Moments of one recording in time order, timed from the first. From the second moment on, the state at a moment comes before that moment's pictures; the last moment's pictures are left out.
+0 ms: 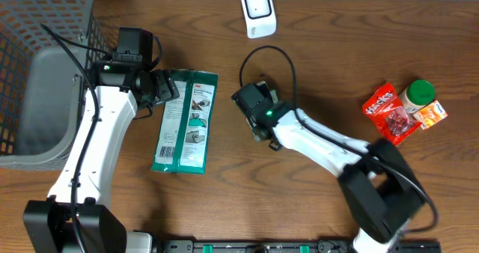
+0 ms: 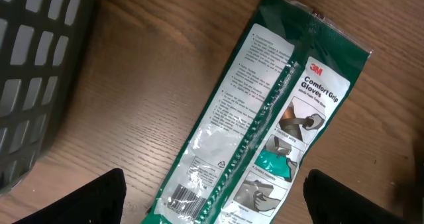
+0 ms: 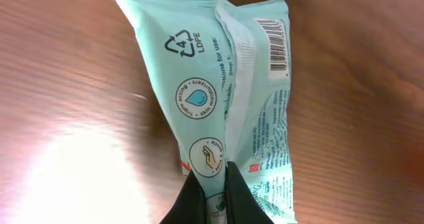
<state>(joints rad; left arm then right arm) -0.08 1.57 1.35 -1.01 -0.09 -0.46 0.71 1.88 1.20 -0.59 0.35 0.28</state>
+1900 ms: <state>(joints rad) -0.08 1.57 1.35 -1.01 -0.09 -0.46 0.20 2.56 1.88 0.93 -0.74 1.77</state>
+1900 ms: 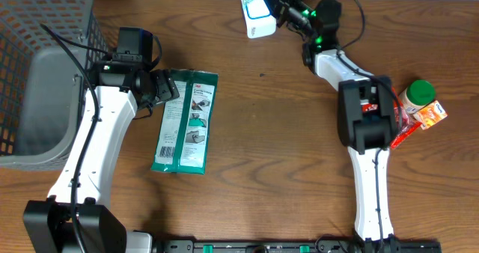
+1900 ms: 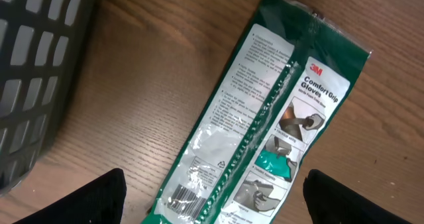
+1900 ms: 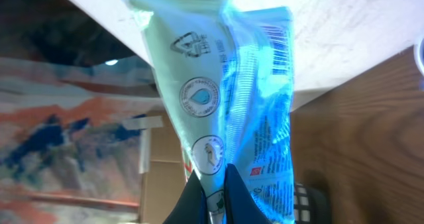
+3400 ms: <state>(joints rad) -0.08 1.57 1.35 -1.01 -0.09 -0.46 0.18 2.75 2.08 0.74 -0.91 1.77</state>
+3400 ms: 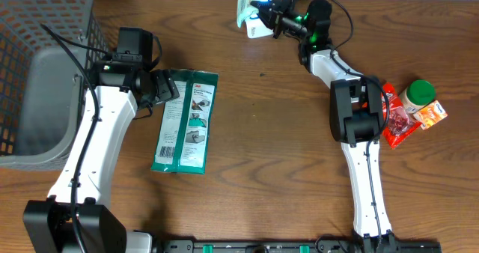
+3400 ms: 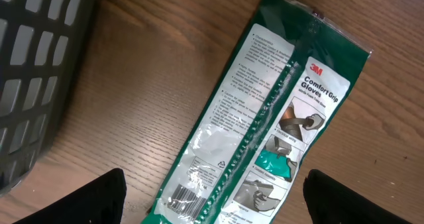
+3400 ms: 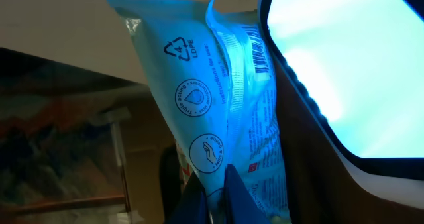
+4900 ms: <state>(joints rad) -0.08 1.57 1.35 -1.01 -0.09 -0.46 0.12 2.05 2.07 -1.47 -0.06 0.27</state>
